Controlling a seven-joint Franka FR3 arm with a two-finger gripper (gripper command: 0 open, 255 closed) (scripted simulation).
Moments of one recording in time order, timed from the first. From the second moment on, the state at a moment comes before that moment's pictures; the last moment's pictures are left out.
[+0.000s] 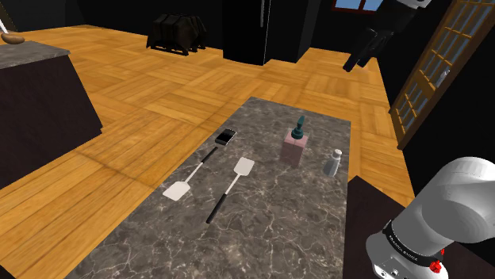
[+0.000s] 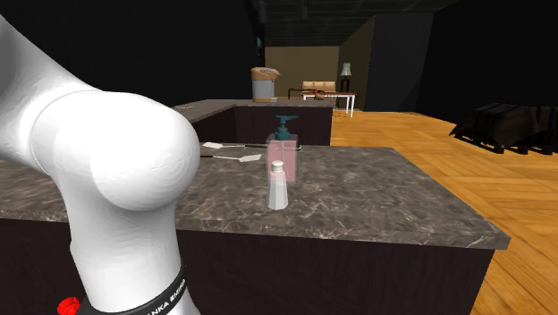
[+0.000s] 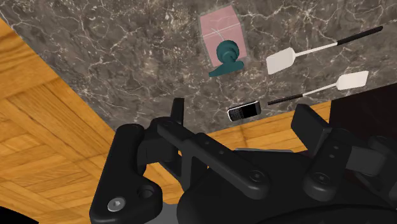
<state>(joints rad) 0.01 -0.83 -0.07 -2.27 0.03 1.72 -0.12</state>
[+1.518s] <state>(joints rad) -0.02 -0.69 -0.04 -2.78 -0.08 2.03 -0.12</state>
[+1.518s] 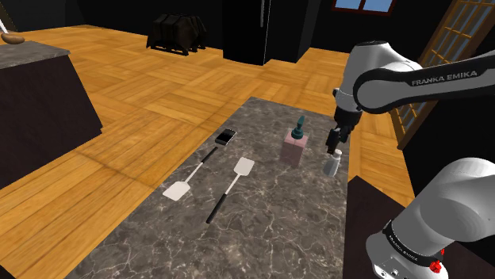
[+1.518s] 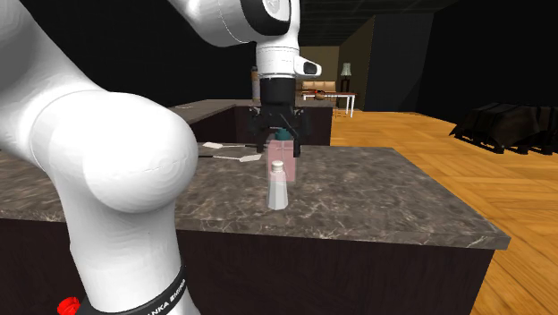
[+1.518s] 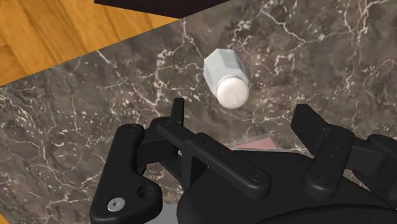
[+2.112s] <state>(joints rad) -0.03 -0.62 -0.04 -2.87 -0.09 2.17 -0.11</state>
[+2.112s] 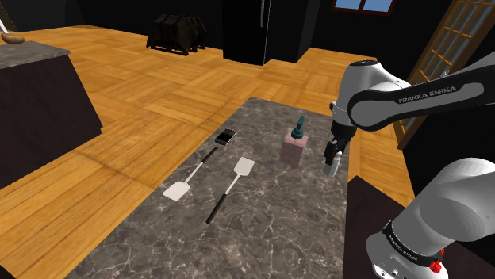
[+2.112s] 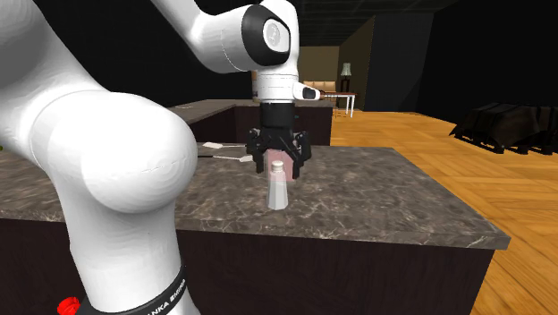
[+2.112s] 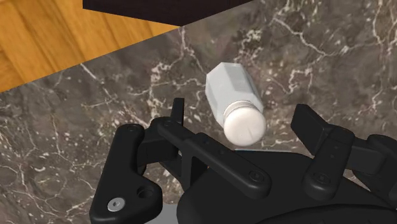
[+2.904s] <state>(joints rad) -0.03 -0.62 -0.04 -2.87 -0.09 2.17 -0.11</state>
